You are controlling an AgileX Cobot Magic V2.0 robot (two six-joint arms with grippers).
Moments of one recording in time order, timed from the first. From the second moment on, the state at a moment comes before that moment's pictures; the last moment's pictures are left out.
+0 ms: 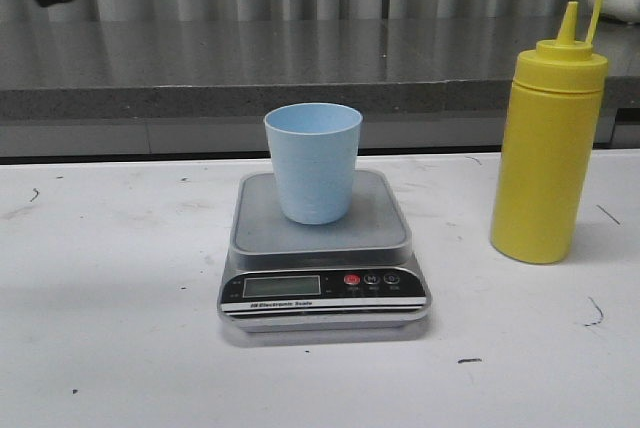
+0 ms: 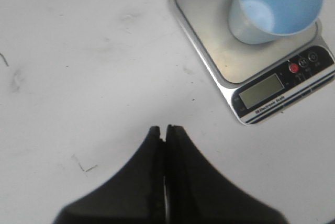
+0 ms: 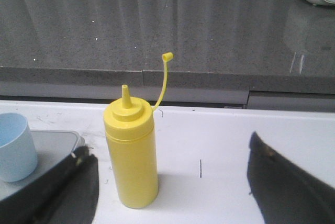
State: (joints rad) left arm -0.41 1.38 -1.34 -0.03 1.09 0.04; right arm 0.05 0.41 -0.48 0.16 0.33 -0.08
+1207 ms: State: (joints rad) left arm -0.22 0.14 -0.37 -0.06 0.48 0.03; right arm 0.05 0.58 -0.48 0.16 0.35 -0.08
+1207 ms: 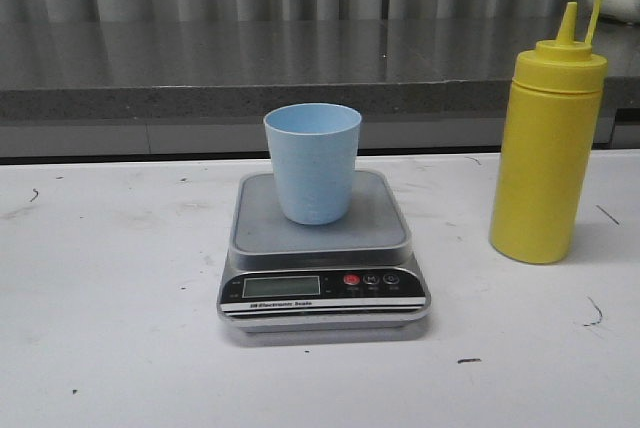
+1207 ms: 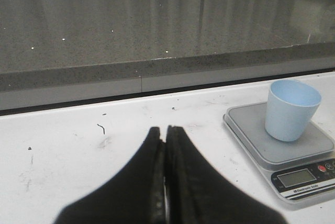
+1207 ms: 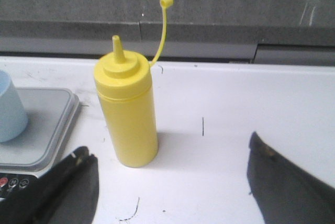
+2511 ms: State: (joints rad) left arm -0.22 0.14 -0.36 -0.06 0.48 0.03; right arm 0.29 1.63 -0.48 0.24 -0.64 0.02
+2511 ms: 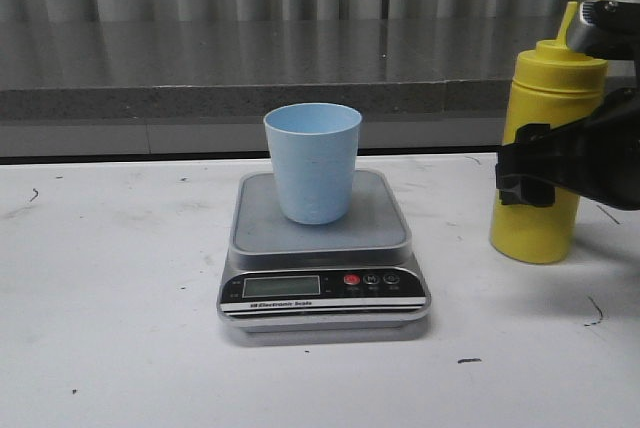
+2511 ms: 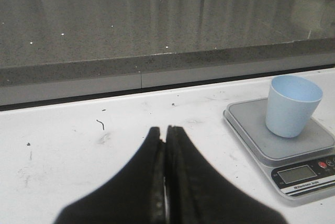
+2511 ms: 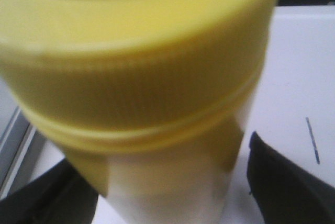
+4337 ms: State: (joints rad) left arm -0.22 0.14 -0.36 -0.06 0.47 0.03; right arm 0.29 1.74 -0.59 0.12 -0.99 -0.35
